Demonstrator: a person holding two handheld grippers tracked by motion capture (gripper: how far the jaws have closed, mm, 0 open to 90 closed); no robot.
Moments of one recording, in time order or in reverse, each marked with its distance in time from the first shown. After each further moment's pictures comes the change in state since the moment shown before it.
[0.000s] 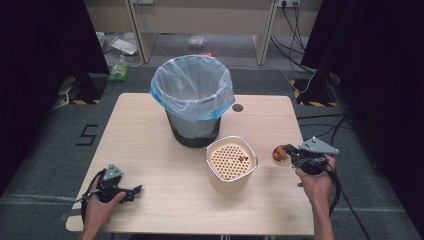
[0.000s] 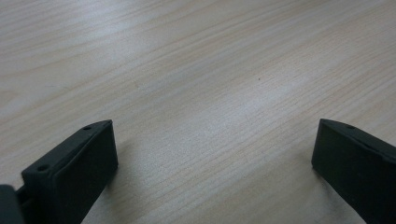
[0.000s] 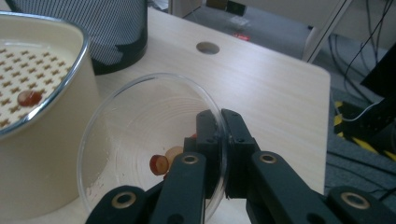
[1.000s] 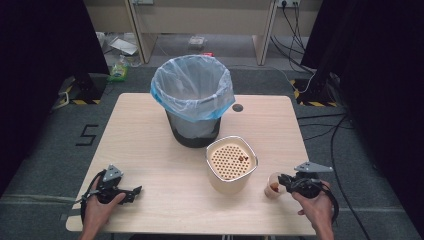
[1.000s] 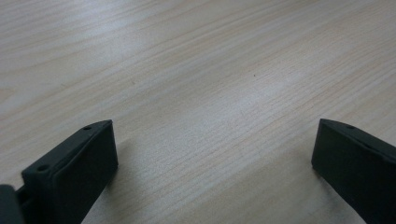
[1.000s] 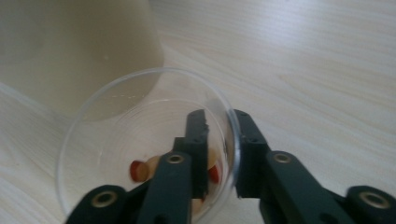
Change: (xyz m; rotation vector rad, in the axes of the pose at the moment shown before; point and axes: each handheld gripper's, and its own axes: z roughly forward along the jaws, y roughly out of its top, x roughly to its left) left arm -0.001 -0.002 -0.002 0.001 -0.005 0.007; right arm 0.024 -0.060 -0.007 0.218 0.180 0.159
